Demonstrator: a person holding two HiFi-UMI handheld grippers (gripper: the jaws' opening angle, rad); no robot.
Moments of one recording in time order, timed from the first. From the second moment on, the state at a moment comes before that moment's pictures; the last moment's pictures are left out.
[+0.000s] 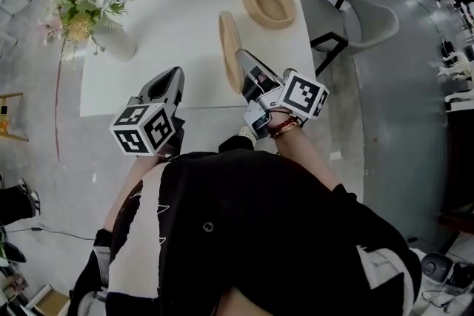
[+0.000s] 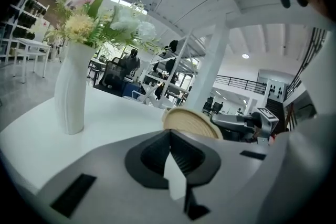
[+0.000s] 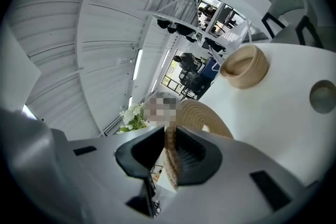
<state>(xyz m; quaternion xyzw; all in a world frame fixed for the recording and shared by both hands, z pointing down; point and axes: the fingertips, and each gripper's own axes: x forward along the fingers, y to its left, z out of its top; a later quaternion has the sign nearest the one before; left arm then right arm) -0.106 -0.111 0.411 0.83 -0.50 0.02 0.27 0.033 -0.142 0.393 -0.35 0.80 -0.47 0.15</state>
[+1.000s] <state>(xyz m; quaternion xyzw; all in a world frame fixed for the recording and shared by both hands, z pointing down) -0.115 -0.078 0.420 0.83 -0.48 0.02 0.28 0.023 -0.098 0.414 -0.37 0.79 -0.47 0.12</state>
